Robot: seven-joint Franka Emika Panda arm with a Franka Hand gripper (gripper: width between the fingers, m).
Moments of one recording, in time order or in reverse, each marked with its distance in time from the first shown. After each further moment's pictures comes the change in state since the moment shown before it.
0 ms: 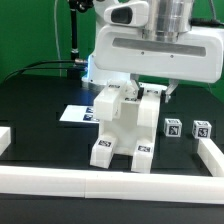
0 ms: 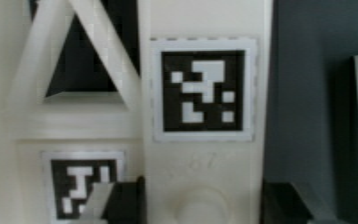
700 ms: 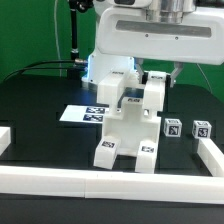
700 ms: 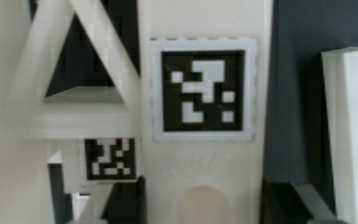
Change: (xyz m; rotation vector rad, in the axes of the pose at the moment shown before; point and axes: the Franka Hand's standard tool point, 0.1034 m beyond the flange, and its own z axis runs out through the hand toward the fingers) arm -0.003 -0.005 -0.028 0.021 0.003 0.003
